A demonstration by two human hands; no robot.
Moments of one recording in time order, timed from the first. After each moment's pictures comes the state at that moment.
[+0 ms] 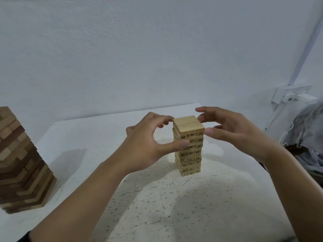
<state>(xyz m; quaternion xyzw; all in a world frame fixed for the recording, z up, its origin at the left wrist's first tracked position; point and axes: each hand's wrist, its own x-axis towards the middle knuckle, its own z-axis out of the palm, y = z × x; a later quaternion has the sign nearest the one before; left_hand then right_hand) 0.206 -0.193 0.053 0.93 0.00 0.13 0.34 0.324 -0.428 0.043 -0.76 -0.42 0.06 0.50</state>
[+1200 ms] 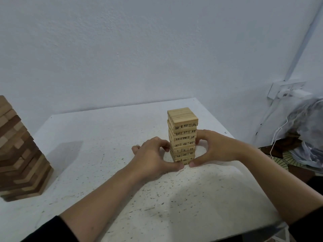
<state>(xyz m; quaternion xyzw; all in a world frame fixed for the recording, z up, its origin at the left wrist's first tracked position) 0.215 -0.209 -0.024 0.93 0.08 0.05 0.35 0.354 -0.415 -0.020 -0.86 -0.41 0.16 0.24</state>
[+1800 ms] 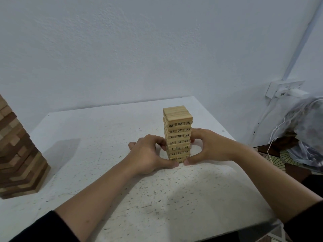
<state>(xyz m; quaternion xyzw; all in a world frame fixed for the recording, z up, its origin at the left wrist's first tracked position) 0.223 -0.199 -0.022 0.94 0.06 0.05 0.34 0.345 -0.411 -0.020 -0.86 -0.43 0.14 0.25</state>
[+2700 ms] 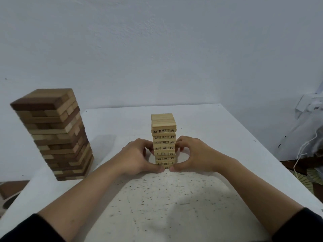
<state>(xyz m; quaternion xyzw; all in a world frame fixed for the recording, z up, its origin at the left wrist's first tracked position) 0.160 -0.095 -0.014 0.92 0.07 0.01 0.39 0.285 -0.300 -0.023 -0.85 -0.45 0.13 0.26</state>
